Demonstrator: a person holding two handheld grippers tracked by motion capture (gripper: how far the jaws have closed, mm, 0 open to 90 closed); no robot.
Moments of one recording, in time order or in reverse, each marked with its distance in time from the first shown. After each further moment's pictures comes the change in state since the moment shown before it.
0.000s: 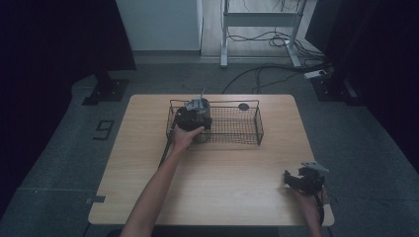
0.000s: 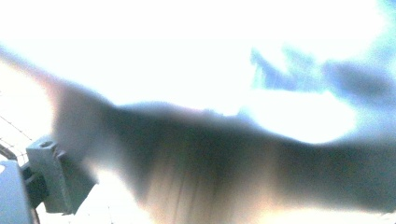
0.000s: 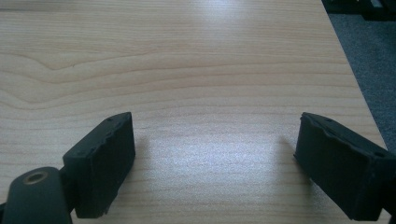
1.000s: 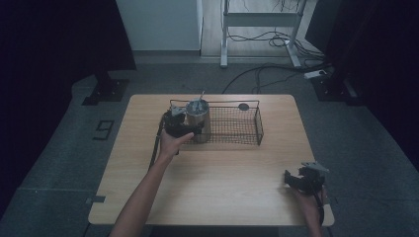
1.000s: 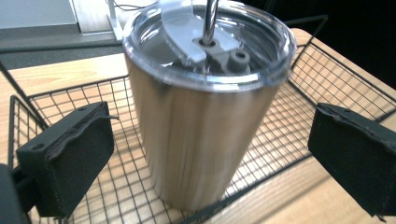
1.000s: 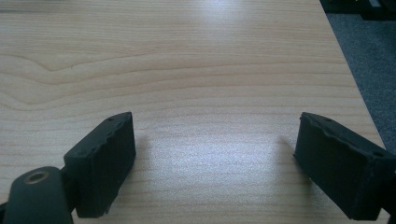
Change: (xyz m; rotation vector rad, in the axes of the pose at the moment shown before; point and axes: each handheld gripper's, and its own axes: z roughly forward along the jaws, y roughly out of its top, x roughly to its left) left arm 0.006 -0.007 -0.073 -0.090 -0.058 -0.011; right arm 0.000 0.000 0.000 -0.001 -0.003 0.002
